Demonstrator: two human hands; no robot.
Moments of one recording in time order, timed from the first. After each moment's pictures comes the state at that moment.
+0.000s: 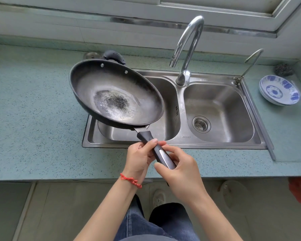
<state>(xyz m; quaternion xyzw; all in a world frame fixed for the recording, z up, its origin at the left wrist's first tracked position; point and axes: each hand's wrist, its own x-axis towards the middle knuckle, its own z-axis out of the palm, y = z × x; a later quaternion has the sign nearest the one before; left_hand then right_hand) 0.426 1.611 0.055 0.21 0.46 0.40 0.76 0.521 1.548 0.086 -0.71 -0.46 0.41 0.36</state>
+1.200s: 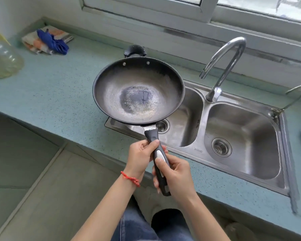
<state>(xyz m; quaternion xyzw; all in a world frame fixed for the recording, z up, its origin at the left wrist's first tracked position) 0.439 1.572 0.064 0.24 0.56 0.50 0.61 0.543 1.539 0.079 -0.50 -0.42 0.66 0.37</state>
